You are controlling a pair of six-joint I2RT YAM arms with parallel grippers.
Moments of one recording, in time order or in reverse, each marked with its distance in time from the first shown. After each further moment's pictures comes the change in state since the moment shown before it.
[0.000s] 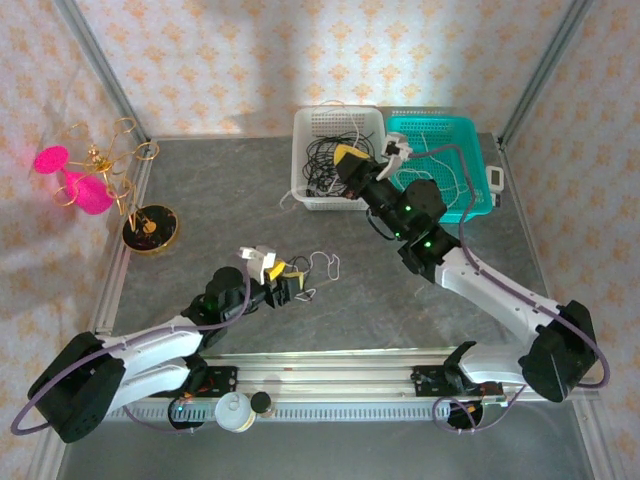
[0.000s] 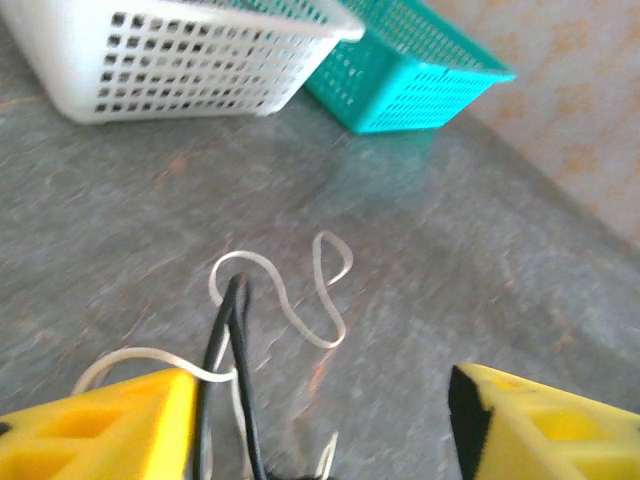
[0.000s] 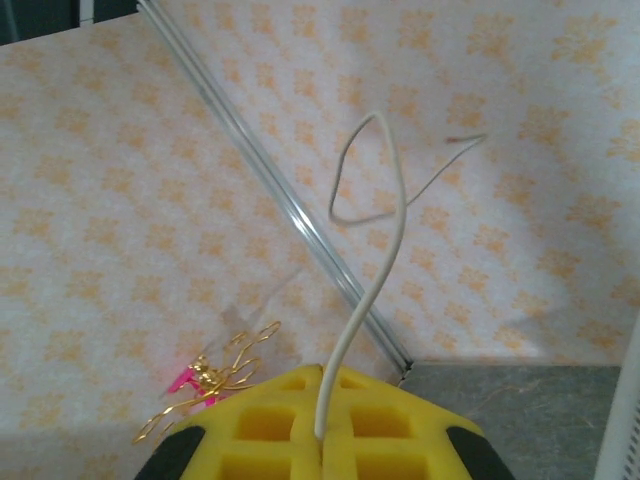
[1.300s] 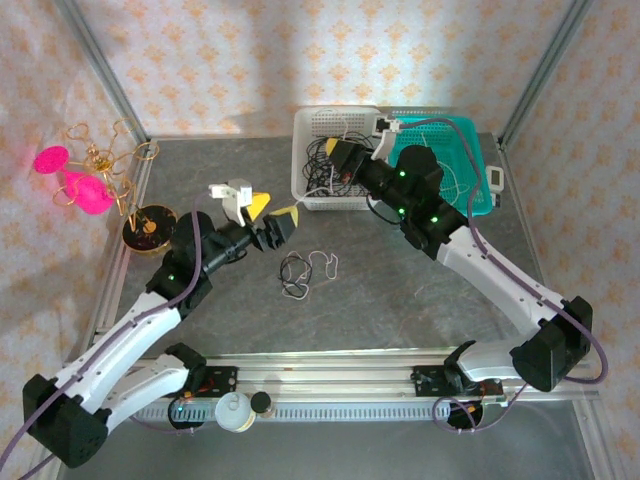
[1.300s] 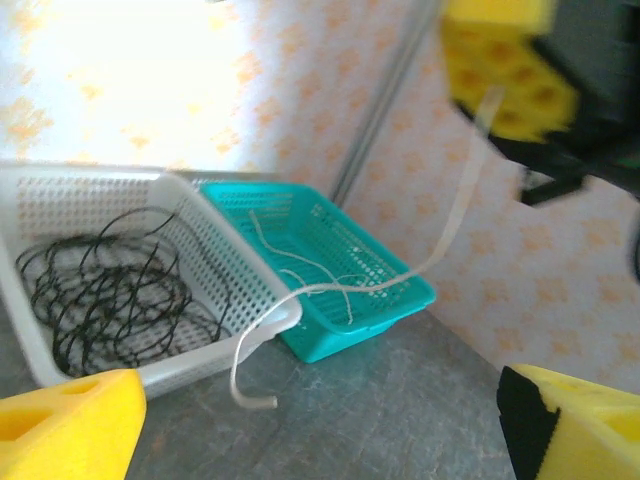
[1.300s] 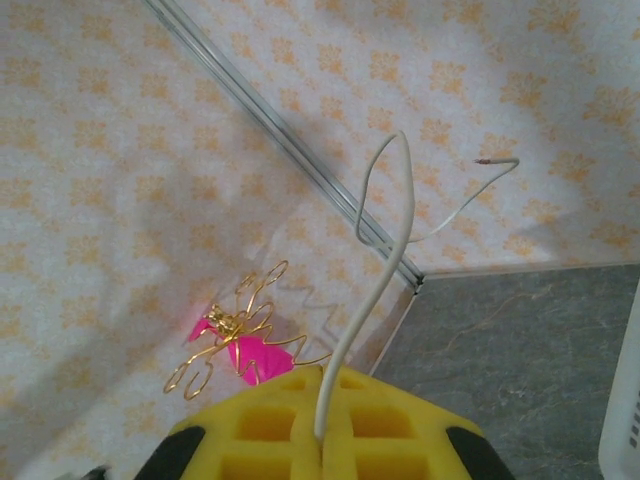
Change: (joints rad) left arm 0.148 -0.113 0.545 -0.439 0.059 -0.023; right arm -0.046 0.069 0.245 -0.373 -0.141 0.115
